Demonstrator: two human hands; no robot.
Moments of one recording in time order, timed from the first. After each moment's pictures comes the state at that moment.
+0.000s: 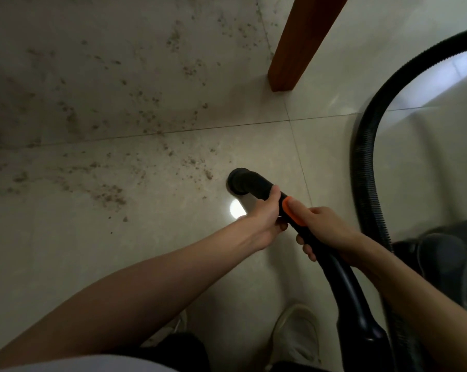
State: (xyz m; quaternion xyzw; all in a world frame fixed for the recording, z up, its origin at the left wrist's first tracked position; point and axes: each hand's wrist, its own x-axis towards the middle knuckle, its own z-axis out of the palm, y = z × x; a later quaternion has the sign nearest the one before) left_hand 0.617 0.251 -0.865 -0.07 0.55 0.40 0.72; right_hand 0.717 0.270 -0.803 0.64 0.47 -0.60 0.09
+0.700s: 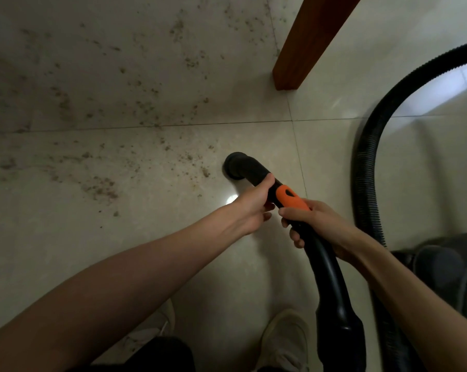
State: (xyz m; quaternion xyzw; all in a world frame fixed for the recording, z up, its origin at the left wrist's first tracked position) left_hand 0.596 0.272 -0.884 -0.06 0.58 0.40 0.71; right_hand 0.716 0.291 -0.815 0.57 0.44 -0.69 0.03
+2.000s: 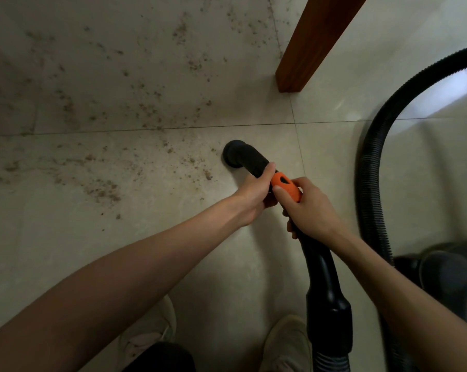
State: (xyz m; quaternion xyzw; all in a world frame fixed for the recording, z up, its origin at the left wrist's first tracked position) left_hand 0.583 0.290 -0.880 0.05 0.57 0.43 0.69; right_hand 0.689 0.296 -0.829 0.61 0.64 -0.47 0.00
